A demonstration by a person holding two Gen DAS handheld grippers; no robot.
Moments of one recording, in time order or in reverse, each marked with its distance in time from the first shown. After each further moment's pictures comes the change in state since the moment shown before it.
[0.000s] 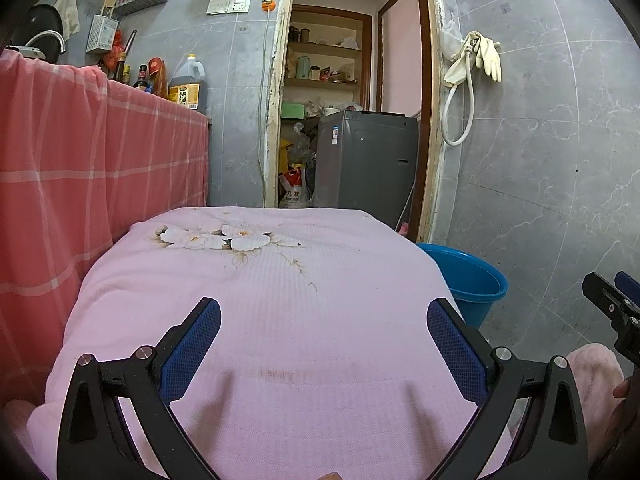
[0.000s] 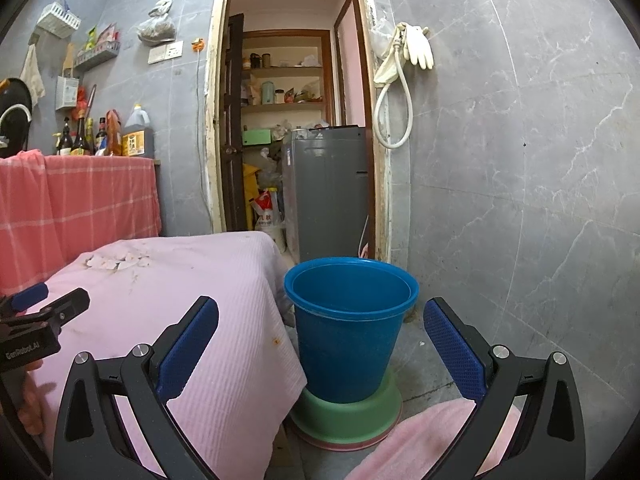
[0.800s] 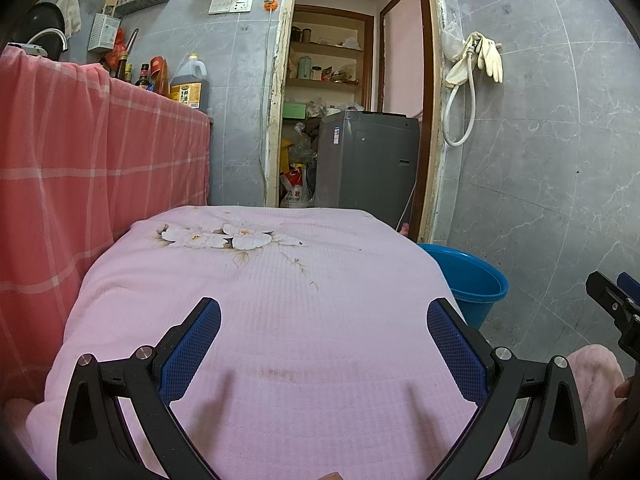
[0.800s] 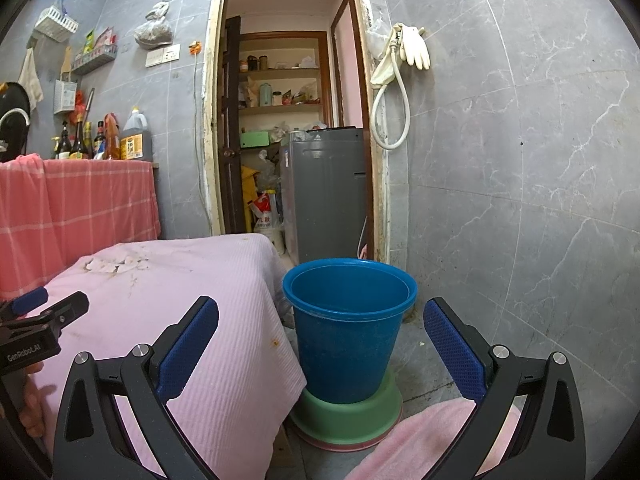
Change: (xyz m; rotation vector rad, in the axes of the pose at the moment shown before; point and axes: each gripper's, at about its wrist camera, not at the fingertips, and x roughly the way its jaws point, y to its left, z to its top) left arm -0.001 0.002 -0.001 -0.003 -0.002 0.001; right arm -0.001 -0.003 0.000 0.004 -0.007 -0.001
